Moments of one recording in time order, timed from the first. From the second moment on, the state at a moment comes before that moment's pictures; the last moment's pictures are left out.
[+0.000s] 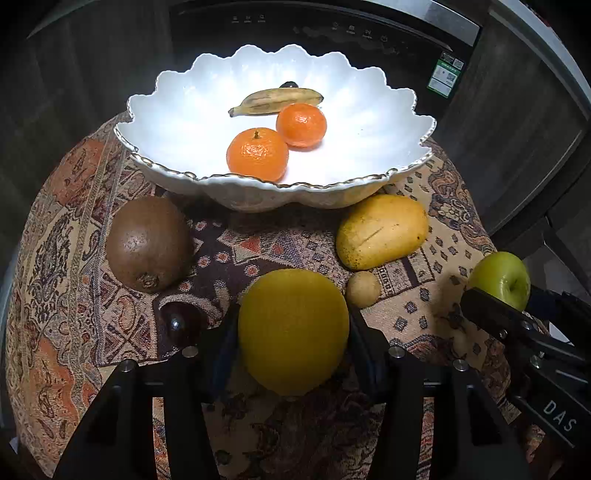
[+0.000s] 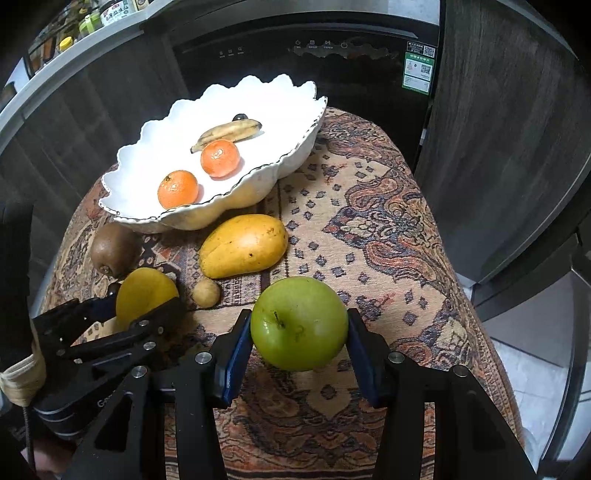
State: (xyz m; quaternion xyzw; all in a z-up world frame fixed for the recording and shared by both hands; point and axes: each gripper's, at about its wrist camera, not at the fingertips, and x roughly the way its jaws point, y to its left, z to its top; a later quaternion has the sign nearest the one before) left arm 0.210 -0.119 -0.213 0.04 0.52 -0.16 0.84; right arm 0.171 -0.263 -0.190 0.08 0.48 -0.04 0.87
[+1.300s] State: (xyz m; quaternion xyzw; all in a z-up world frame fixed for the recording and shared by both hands) left arm 0.261 -0.087 -0.103 0.03 0.44 -0.16 0.88; right arm 0.221 -0.242 -0.095 0.05 0.41 -0.03 0.91
